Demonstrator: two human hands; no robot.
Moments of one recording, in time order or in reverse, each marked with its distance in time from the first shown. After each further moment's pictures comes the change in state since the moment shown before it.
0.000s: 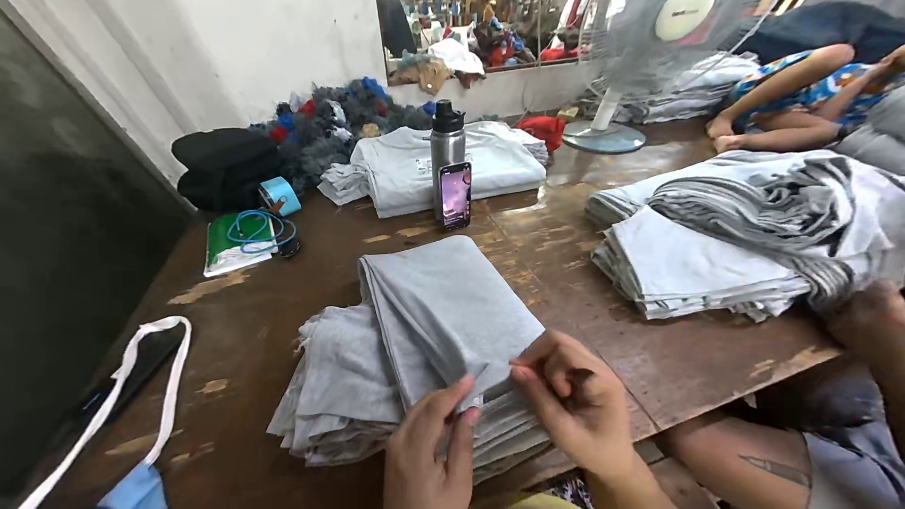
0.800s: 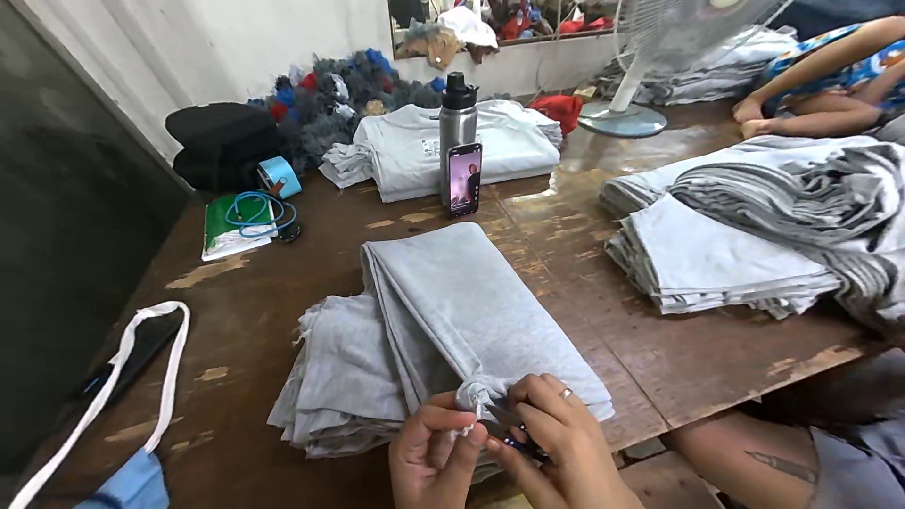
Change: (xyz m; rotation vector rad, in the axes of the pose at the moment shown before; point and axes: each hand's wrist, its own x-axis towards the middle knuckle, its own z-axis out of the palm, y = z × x) left_hand -0.020 -0.015 0.016 -0.741 0.118 -0.194; right_hand -0.044 -0.014 0.015 -0.503 -0.211 0.080
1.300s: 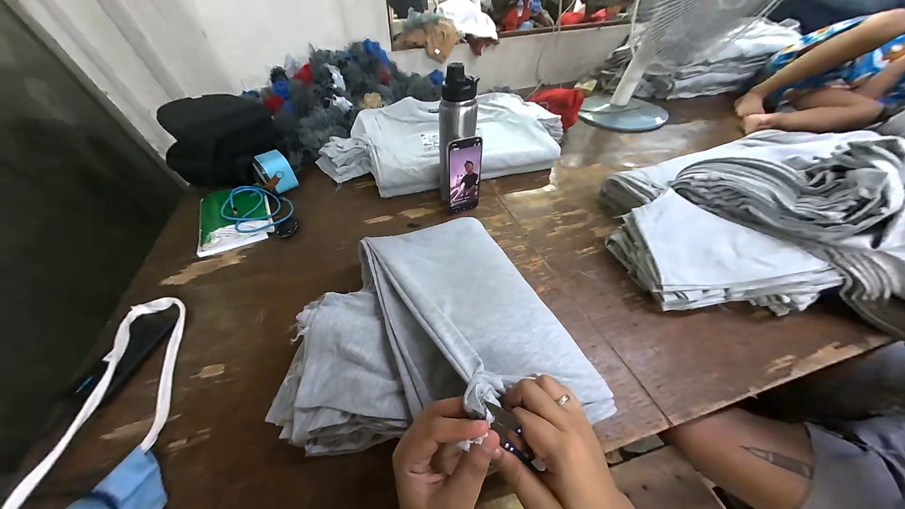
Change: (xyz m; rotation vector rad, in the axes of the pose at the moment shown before) left_hand -0.005 -0.003 -0.001 0.027 -0.032 0.040; right_hand -0.001 -0.012 0.004 -0.006 -0.029 0.049
